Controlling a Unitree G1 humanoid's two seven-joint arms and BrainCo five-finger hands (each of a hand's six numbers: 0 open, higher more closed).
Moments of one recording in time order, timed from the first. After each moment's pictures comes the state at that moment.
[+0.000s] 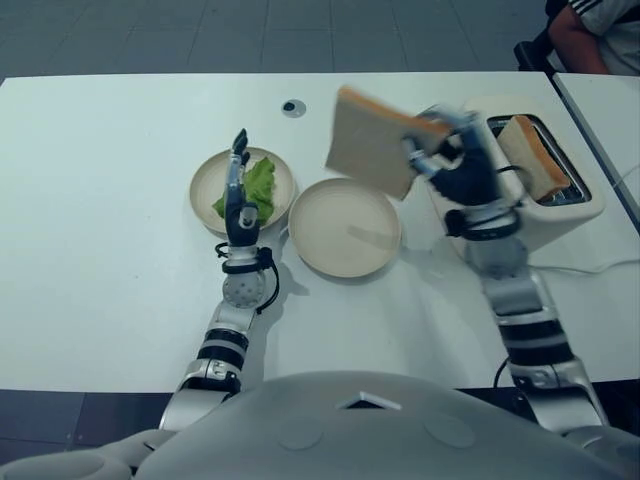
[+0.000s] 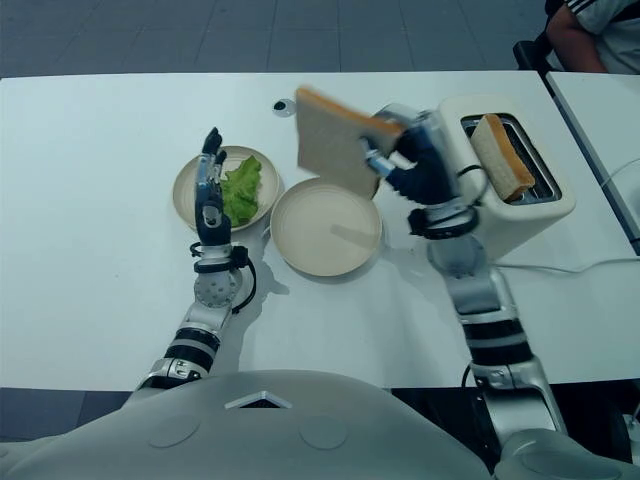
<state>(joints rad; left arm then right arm) -0.06 -0.01 -0.01 0.52 0.37 -0.97 0.43 -0.08 -0.41 0.20 0.02 -0.25 -0.50 -0.05</state>
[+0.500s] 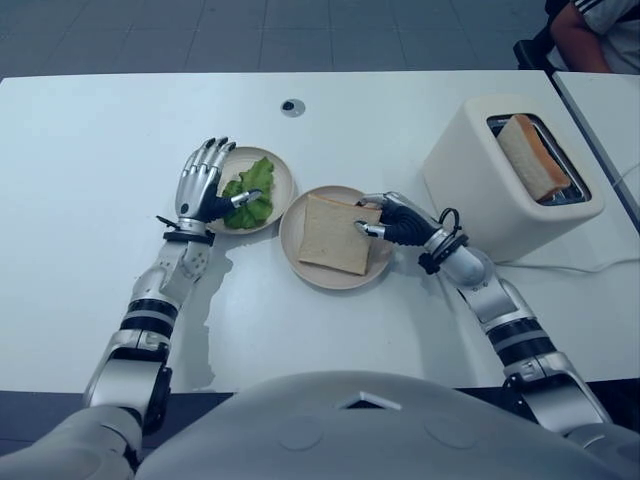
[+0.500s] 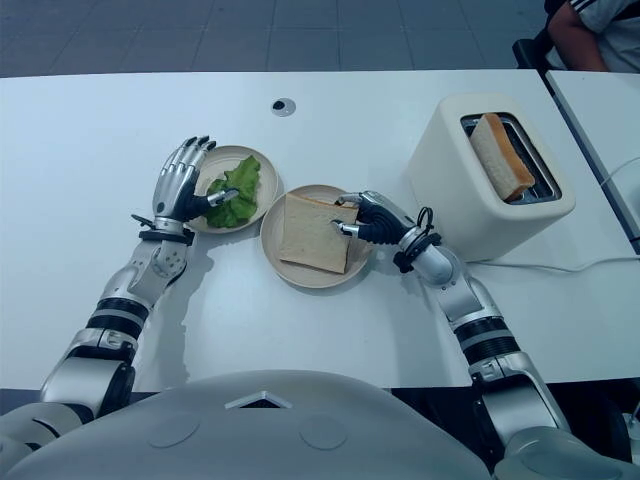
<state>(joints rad) -0.21 0.43 -0.15 0.62 0.93 -0.38 0.49 -0.10 -0.49 0.24 0.23 -0.44 -0.52 0.13</state>
